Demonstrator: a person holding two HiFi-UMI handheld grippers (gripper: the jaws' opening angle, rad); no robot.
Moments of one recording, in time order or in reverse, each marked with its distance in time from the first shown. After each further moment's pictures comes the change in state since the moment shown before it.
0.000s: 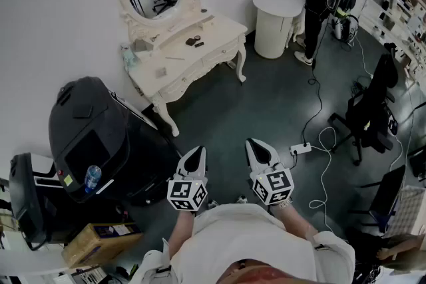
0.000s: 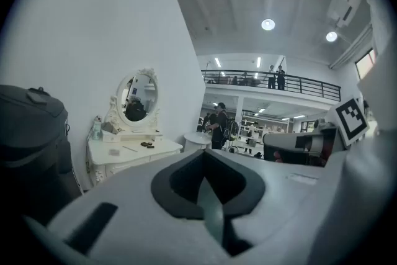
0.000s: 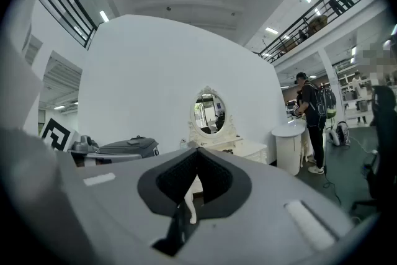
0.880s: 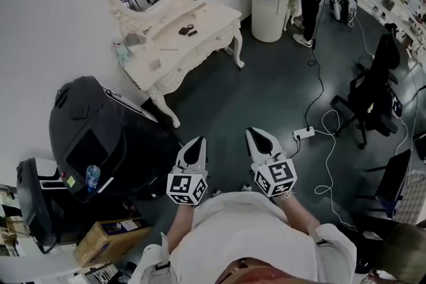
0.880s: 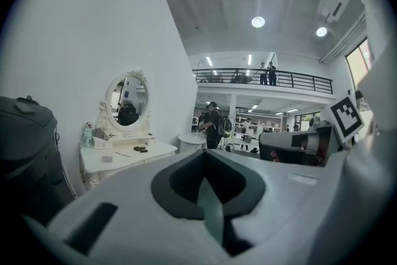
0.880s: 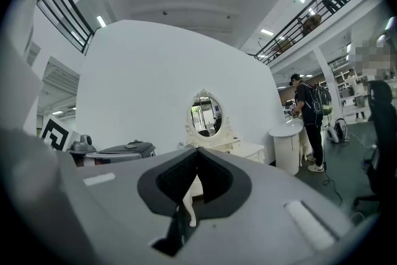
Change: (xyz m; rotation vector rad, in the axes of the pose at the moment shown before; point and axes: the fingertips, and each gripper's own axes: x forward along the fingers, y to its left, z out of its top) left arm 0.029 -0.012 0.012 0.093 -0.005 -0.058; right arm 0.007 -0.026 0.006 0.030 -0.056 -0.017
